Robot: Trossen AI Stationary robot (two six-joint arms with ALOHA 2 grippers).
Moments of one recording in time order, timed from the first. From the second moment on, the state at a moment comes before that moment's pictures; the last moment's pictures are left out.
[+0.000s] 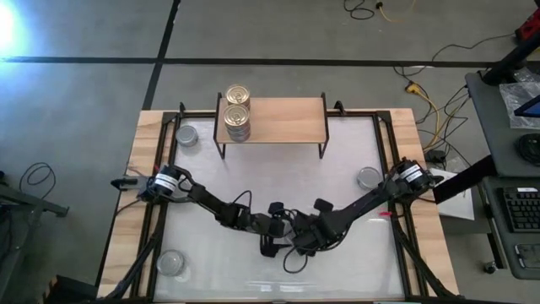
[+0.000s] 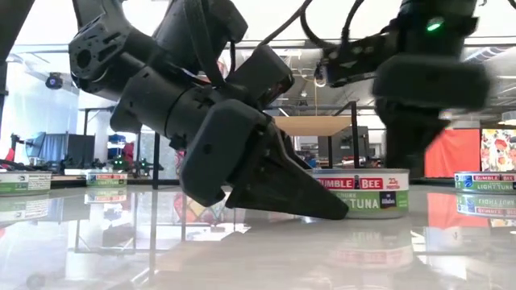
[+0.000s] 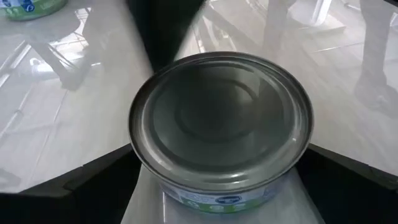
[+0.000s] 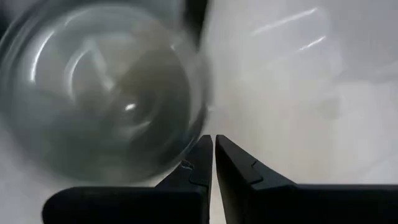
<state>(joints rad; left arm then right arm) -0.31 2.16 1.00 0.68 -0.17 0.01 0.46 1.97 1.33 -0.87 0.31 0.85</state>
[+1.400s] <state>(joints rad) -0.30 2.16 1.00 0.69 -0.08 -0.05 0.41 1.94 1.33 -0.79 0.15 0.78</state>
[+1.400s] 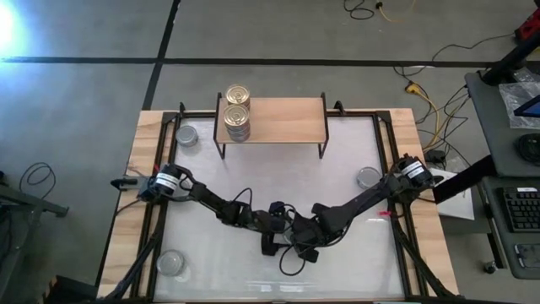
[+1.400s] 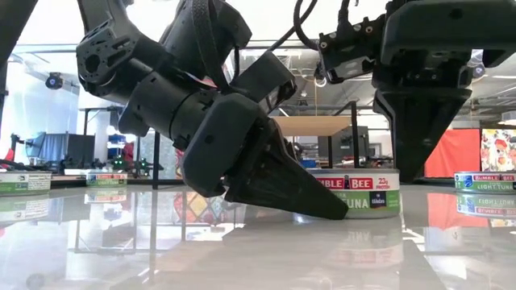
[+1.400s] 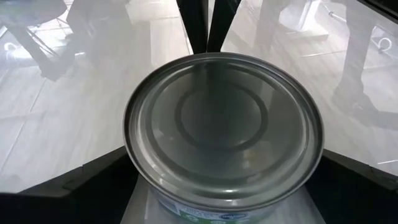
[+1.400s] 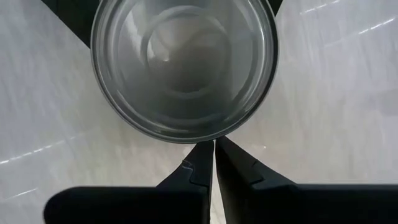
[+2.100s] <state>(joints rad) -0.32 2.16 0.98 0.77 -0.16 -0.12 0.43 1.94 1.33 -0.80 0.18 0.80</state>
